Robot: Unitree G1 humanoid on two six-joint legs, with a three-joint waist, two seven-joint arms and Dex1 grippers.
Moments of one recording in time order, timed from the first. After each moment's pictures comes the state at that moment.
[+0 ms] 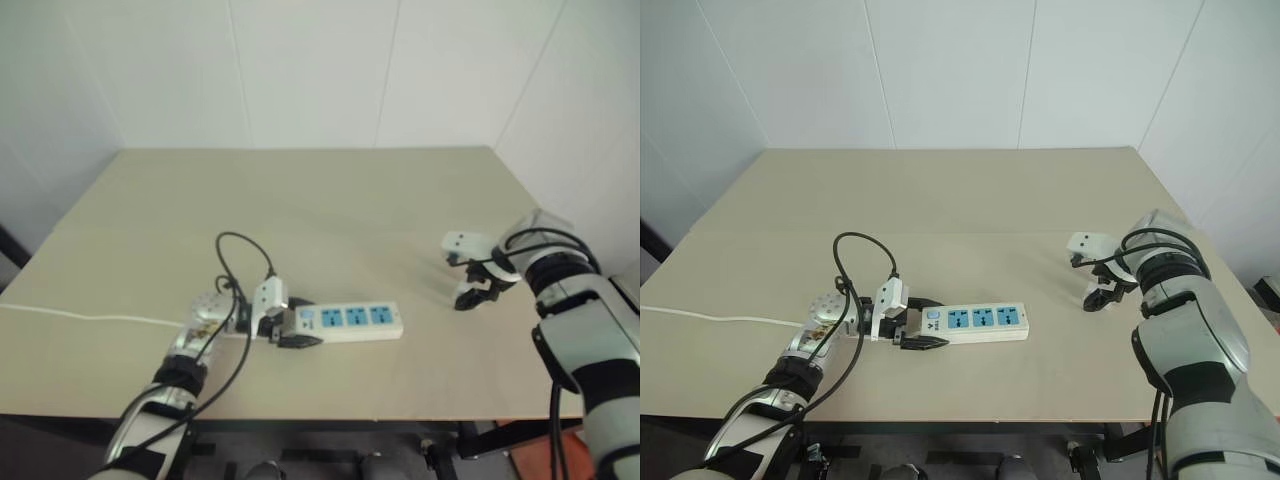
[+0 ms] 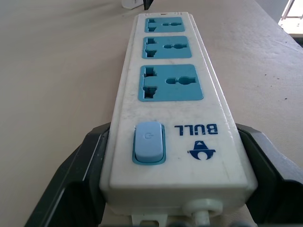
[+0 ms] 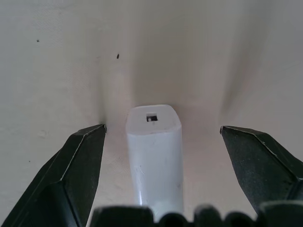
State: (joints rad) left arm -0.63 0.36 -0.15 0.64 -0.12 -0.17 -1.36; right arm -1.25 -0.67 0.53 1.21 -0.39 0.31 1.30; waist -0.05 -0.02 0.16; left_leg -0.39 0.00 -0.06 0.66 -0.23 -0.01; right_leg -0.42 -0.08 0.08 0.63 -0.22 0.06
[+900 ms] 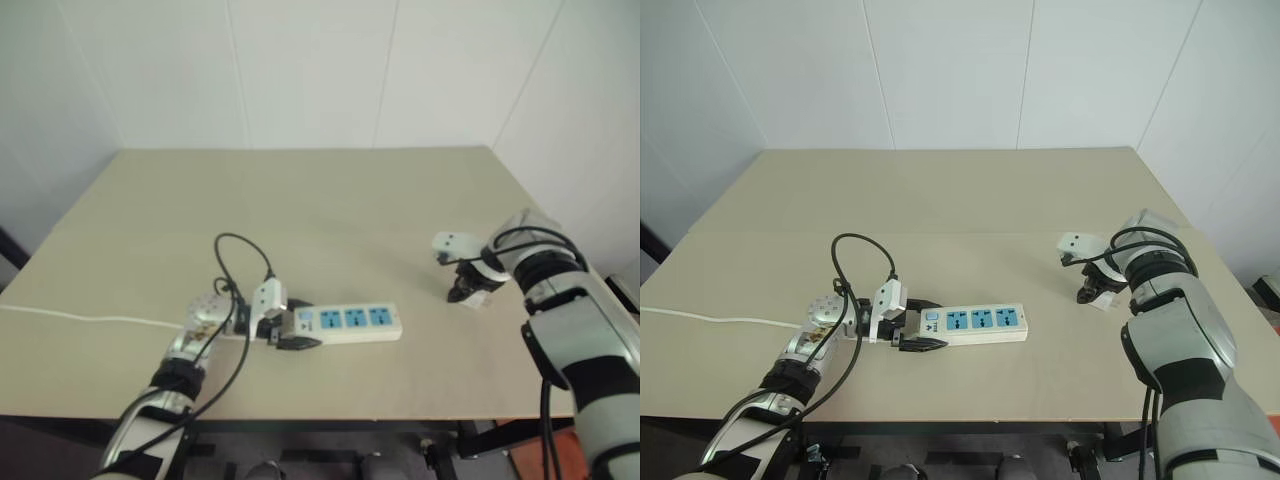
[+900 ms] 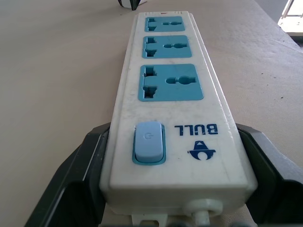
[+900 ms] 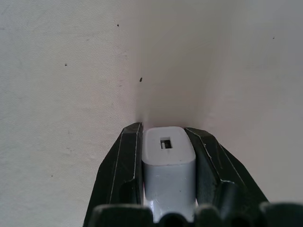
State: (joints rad) left arm -0.61 0.37 -0.16 0.60 -0.13 -0.16 -1.35; right arm -1.27 -0.63 0.51 1.23 -0.42 0.32 1.32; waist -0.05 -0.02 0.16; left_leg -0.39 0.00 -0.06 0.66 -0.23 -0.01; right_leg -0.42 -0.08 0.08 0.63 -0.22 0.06
